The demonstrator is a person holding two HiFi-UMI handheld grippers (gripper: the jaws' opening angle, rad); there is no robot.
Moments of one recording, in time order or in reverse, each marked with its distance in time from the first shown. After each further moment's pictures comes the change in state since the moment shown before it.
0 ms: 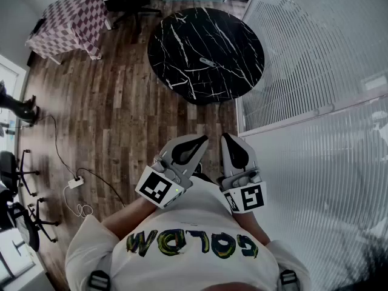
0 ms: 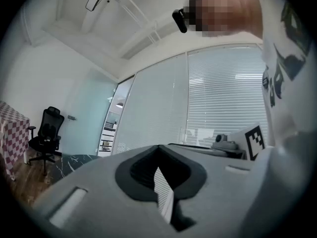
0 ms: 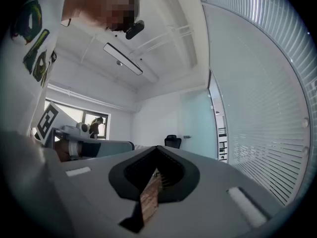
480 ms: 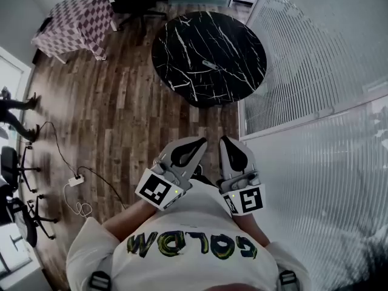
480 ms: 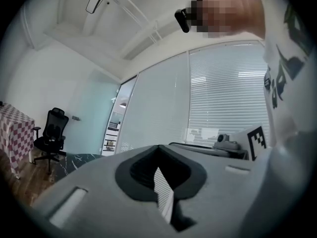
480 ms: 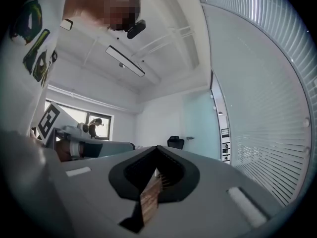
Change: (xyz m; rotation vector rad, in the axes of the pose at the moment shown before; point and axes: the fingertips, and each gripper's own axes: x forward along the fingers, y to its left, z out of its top) left arm -0.007 -0.014 -0.004 -0.018 0.026 0.043; right arm -0.016 0.005 0.005 -0.005 -0.012 0.031
